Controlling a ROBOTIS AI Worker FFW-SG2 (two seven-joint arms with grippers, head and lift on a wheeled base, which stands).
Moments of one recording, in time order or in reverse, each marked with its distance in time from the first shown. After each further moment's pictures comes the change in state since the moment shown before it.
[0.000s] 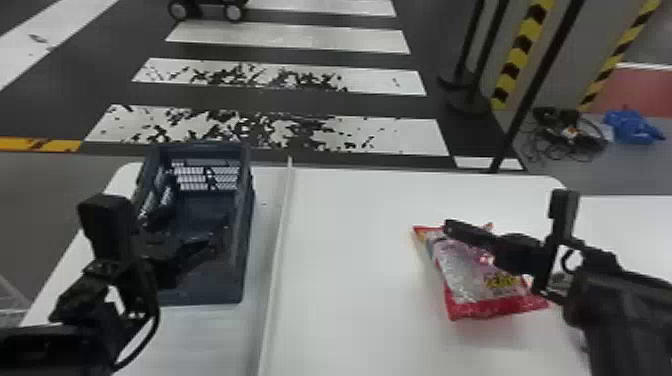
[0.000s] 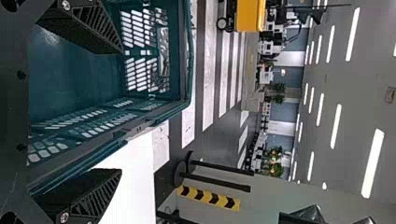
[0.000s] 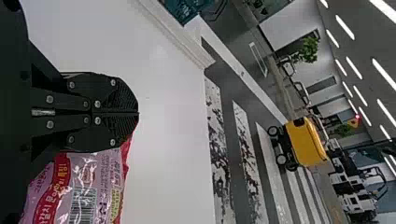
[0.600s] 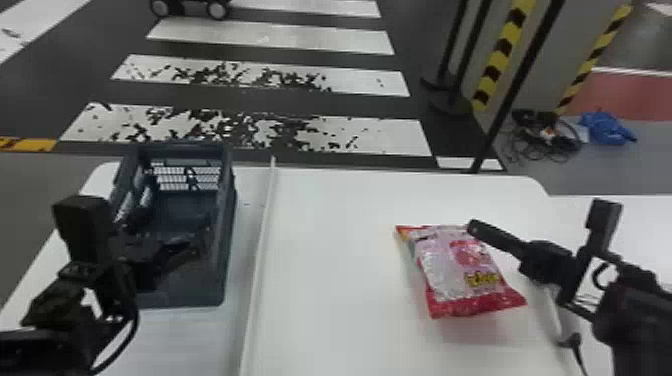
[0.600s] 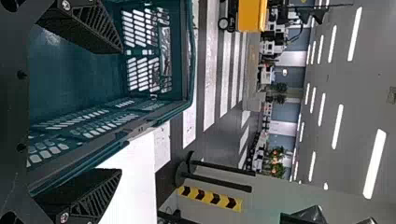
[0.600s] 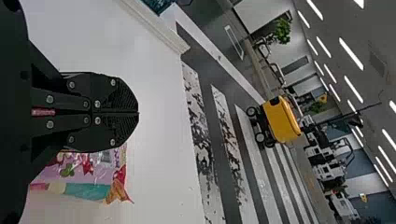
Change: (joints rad) left arm -0.008 0.000 -0.003 0.013 0.001 0.000 0.000; right arm 0.100 -0.011 -0.123 -0.205 -0.051 0.104 0.013
